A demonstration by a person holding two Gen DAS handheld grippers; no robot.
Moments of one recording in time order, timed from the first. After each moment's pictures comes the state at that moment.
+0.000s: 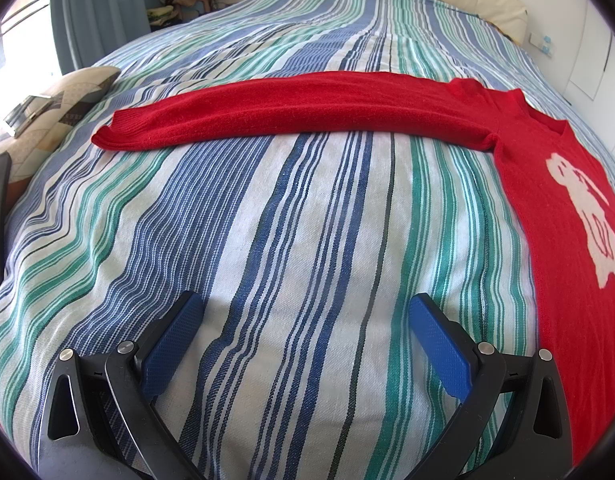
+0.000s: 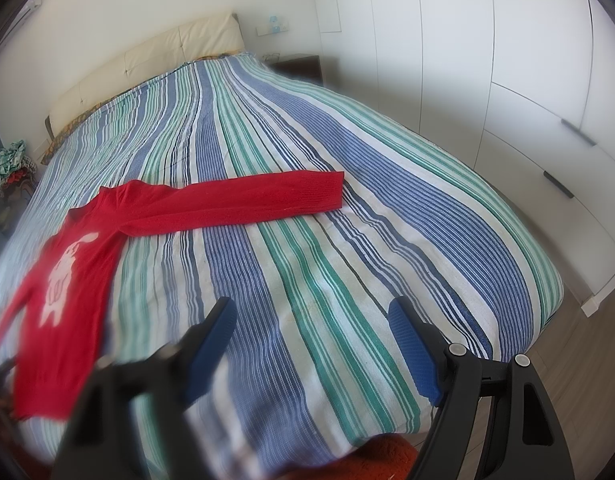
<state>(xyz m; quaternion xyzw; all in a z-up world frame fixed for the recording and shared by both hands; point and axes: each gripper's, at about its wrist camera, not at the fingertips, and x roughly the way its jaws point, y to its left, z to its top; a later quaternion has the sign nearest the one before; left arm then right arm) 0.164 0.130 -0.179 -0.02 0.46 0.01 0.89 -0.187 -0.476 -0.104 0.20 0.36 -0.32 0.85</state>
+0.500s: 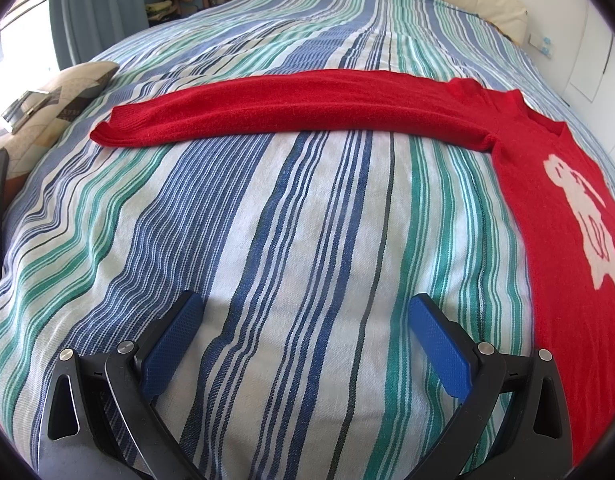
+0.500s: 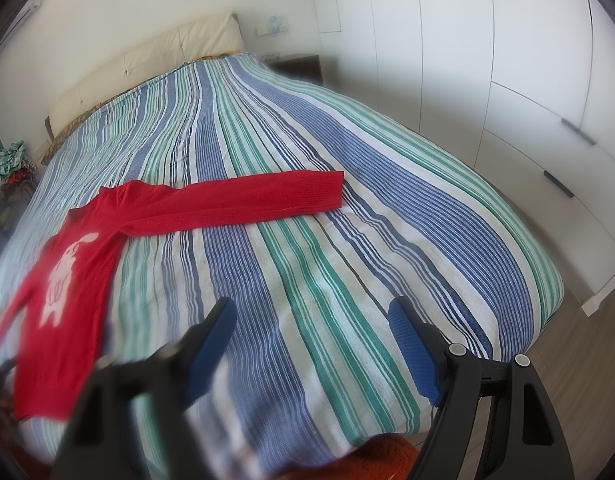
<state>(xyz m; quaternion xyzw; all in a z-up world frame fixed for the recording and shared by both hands) 0.165 0.132 -0.176 -0.03 0.47 0.00 0.88 -0.187 -0.476 -0.104 0.20 0.36 -0.32 0.85</state>
